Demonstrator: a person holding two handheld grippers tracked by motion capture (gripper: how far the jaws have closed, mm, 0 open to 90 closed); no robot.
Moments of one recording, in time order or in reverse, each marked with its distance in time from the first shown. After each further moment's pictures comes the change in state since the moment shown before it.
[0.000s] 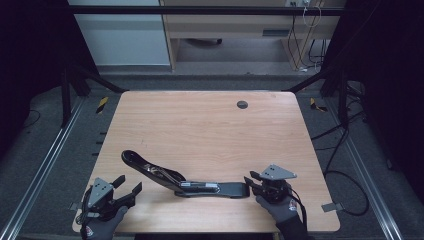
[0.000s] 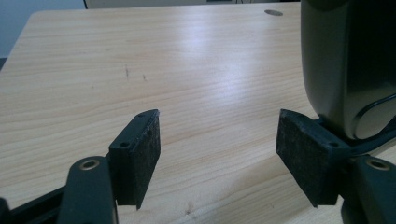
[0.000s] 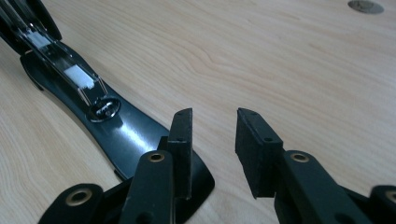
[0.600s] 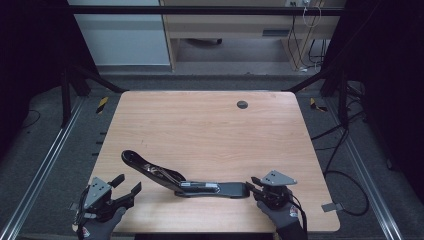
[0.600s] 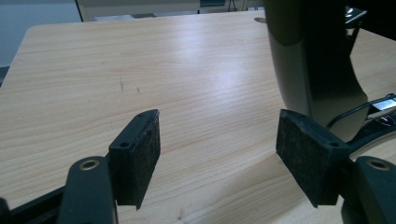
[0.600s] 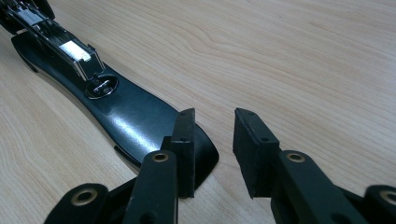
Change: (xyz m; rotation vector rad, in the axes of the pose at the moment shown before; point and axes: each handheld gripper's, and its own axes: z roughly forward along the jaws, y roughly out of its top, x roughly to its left) left arm -0.007 0.013 -0.010 -0.003 -0.024 0.032; right arm 0.005 -0.015 -0.002 0.023 -0.022 0.017
